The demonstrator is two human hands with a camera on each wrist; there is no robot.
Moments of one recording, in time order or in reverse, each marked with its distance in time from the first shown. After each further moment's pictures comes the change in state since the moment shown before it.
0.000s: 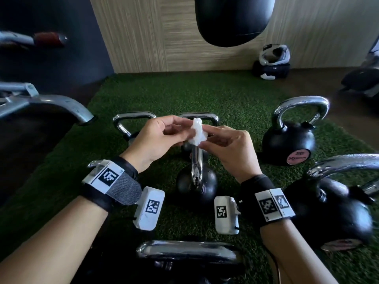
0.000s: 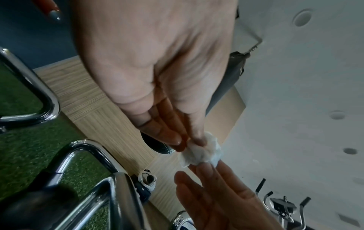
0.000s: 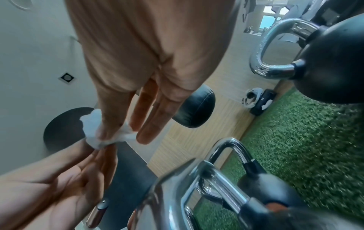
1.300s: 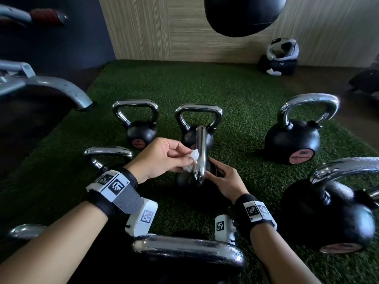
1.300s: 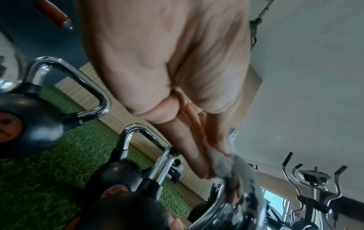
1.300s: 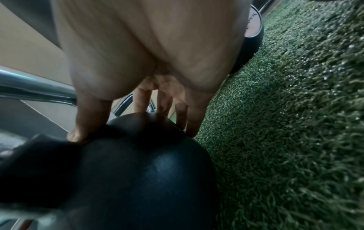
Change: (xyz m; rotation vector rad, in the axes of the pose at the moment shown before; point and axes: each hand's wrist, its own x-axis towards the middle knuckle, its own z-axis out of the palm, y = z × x) left_hand -0.021 -0.066 -0.001 -0.001 -0.178 -0.257; right_hand -0.049 0.142 0.009 -0.165 -0.137 0.576
